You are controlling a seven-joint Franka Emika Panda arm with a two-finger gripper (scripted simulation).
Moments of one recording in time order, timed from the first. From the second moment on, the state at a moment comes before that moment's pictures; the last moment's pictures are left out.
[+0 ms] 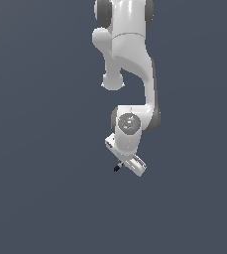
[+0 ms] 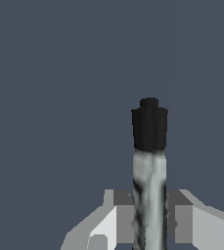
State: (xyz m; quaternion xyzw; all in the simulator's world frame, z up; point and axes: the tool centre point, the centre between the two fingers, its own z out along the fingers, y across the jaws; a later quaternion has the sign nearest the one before) arm 0.055 0.049 0.030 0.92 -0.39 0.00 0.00
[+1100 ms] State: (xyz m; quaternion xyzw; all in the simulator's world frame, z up) arm 0.004 -0.165 0.173 0.92 -0.39 0.00 0.00
